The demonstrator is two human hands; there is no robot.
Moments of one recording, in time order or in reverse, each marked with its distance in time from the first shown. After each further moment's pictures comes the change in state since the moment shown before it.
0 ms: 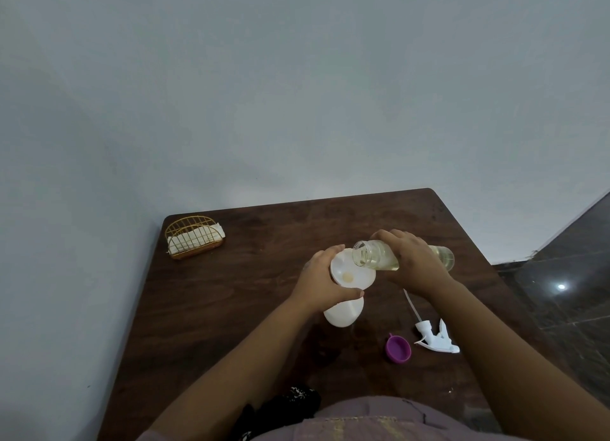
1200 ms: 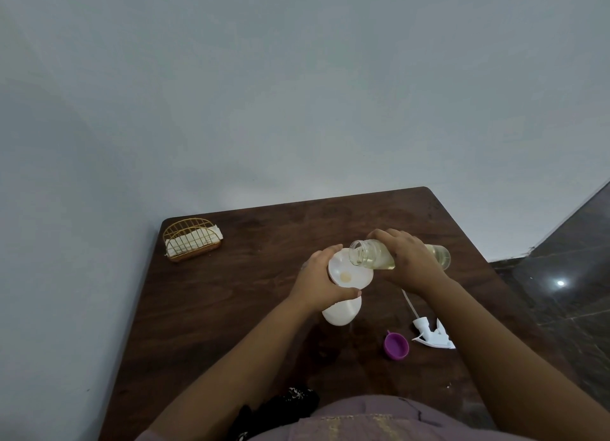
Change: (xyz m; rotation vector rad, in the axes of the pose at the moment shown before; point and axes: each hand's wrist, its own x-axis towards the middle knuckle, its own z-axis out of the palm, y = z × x) left_hand -0.002 0.001 0.002 0.013 -0.003 0.017; right_hand -0.005 -0.003 -0.001 -0.006 0.000 0.017
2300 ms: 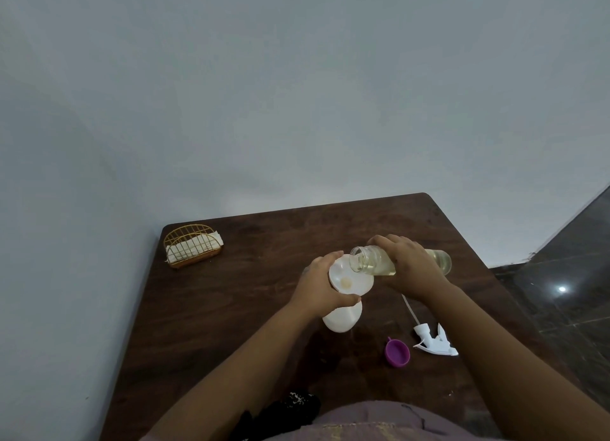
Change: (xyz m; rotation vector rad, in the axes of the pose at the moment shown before) left_hand 0.003 -0.002 0.000 0.032 -0.017 0.001; right_hand -0.001 -0.002 -0.004 -0.022 -0.009 -0.015
